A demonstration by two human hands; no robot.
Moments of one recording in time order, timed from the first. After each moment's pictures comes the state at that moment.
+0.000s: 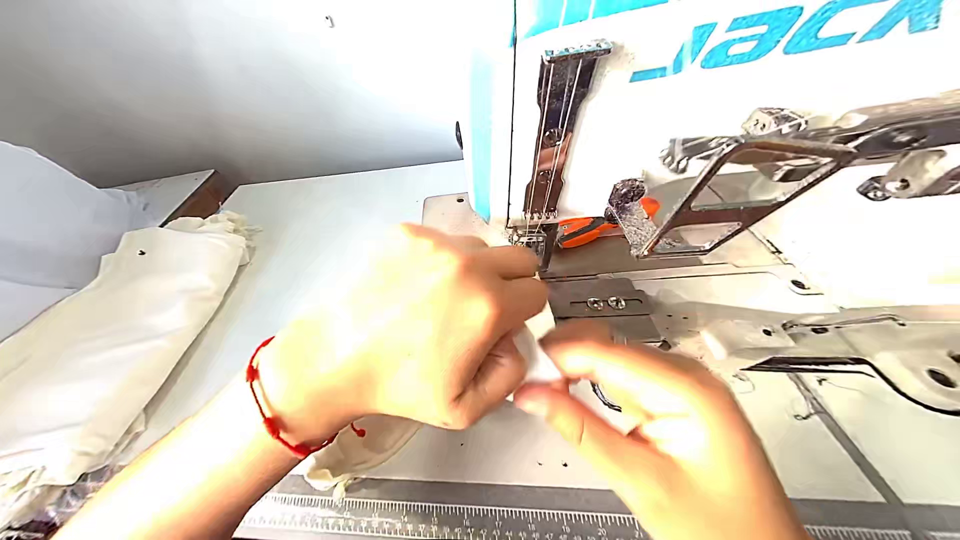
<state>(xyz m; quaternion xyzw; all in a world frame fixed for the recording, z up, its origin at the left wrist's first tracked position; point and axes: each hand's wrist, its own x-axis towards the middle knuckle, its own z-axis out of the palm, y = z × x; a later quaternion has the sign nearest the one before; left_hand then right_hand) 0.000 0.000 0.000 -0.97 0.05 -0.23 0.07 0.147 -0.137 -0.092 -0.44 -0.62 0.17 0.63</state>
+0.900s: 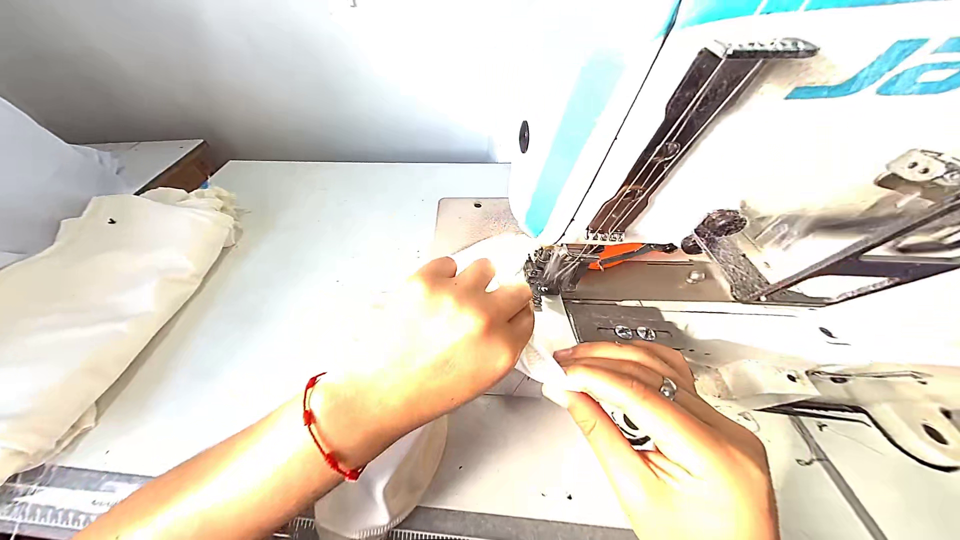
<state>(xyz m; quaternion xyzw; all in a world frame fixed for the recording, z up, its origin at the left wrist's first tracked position) -0.003 0.007 -0.057 -0.94 -0.05 -0.27 0.20 0.154 -0.128 -0.116 -0.54 -0.63 -0.06 0.55</state>
